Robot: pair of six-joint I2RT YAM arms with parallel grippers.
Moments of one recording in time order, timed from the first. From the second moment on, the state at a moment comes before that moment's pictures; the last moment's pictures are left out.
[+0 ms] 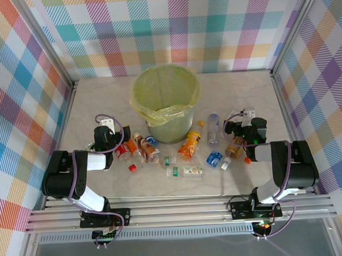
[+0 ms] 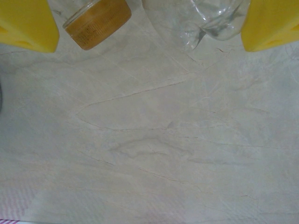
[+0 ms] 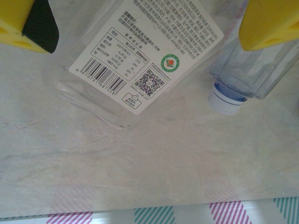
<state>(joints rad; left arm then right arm) -0.06 1.56 0.42 0.70 -0.05 -0.09 -0.02 1.53 0.40 0.74 -0.19 0.04</state>
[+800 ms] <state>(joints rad) -0.06 1.56 0.44 0.65 -0.06 -0.10 -0.02 1.53 0.40 0.74 -0.19 0.04</state>
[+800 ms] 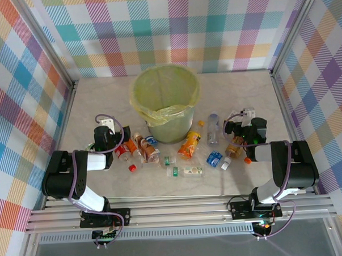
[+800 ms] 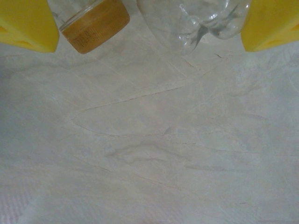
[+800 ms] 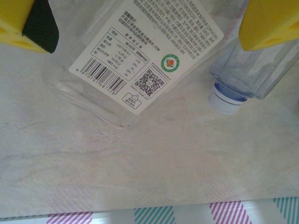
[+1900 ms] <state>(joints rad) -0.06 1.28 0.77 0.03 -0.23 -0.25 -0.02 1.19 0.50 0.27 0.02 0.10</state>
